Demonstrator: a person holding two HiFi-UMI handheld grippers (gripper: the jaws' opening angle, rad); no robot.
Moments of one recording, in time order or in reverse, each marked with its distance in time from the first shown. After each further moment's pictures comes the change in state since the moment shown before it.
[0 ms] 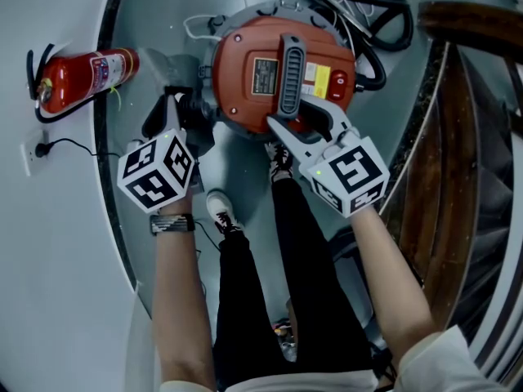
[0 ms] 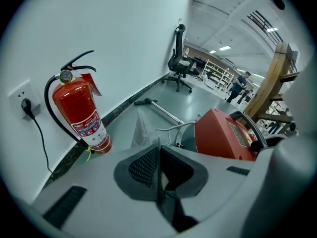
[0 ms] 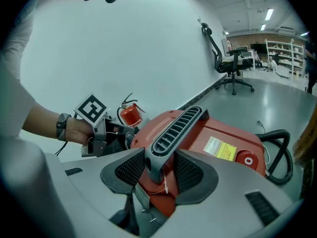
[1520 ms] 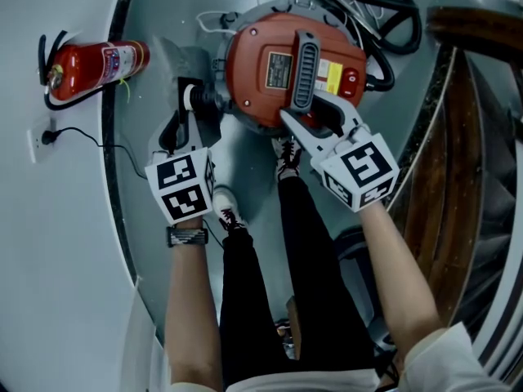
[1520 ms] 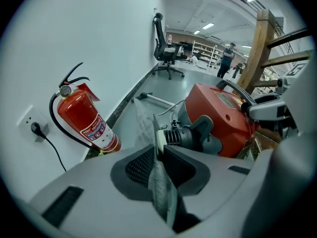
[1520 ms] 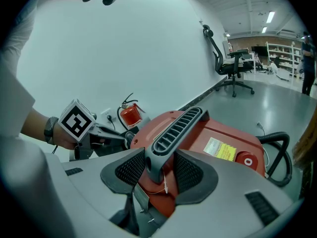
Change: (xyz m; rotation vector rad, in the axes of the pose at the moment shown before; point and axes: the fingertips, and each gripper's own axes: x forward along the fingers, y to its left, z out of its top) left arm -0.027 0.000 -0.042 0.250 0.093 0.064; right arm 0.000 0.000 0.000 -0.020 -0.010 -0.007
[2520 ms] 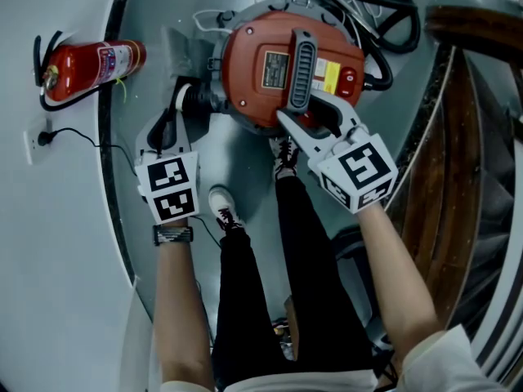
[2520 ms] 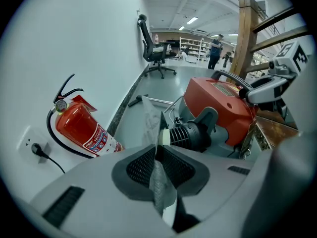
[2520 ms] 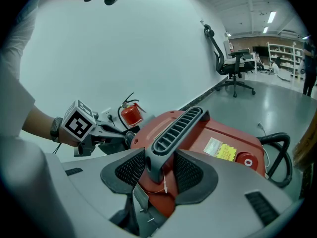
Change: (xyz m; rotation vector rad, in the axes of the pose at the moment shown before) left arm 0.003 0.013 0.001 0.164 -0.012 0.003; right arm 0.000 0.000 0.000 -0.008 0.003 0.007
